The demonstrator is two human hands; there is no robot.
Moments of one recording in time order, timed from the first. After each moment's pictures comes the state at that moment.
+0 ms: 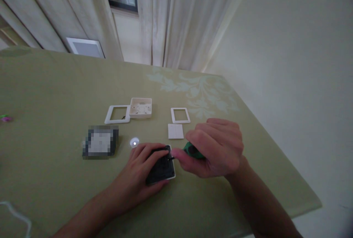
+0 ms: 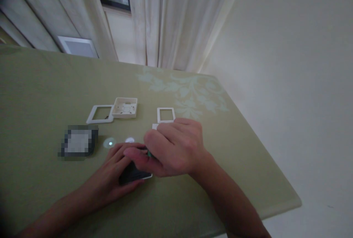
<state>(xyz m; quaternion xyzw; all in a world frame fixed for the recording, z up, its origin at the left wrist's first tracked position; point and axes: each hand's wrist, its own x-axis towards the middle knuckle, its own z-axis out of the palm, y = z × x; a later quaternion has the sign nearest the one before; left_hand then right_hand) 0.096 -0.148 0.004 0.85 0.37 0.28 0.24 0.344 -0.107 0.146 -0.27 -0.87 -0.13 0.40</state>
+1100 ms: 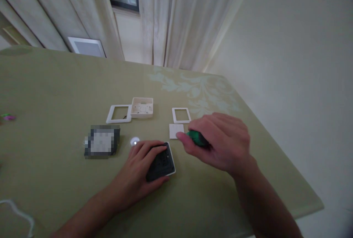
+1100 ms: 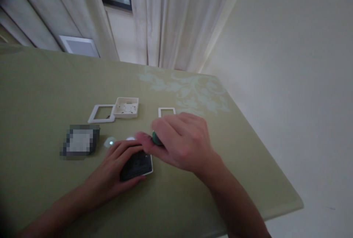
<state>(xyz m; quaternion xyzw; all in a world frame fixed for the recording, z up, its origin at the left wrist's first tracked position) 0.095 -0.146 0.007 0.84 0.40 0.28 0.23 0.344 -0.105 0.147 -0.33 -0.86 -0.17 0.35</state>
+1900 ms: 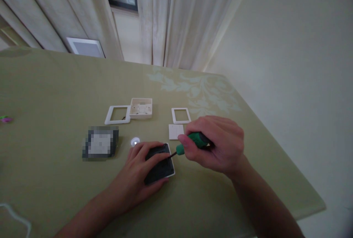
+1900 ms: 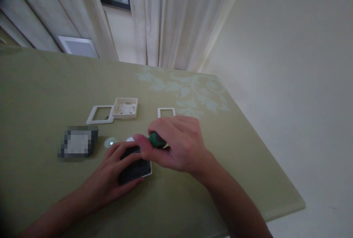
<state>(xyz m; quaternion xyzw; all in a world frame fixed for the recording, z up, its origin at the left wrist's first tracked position) 0.094 -0.147 0.003 0.86 0.39 0.27 0.21 0.340 -0.104 0.140 -0.33 -0.85 -0.04 0.42</state>
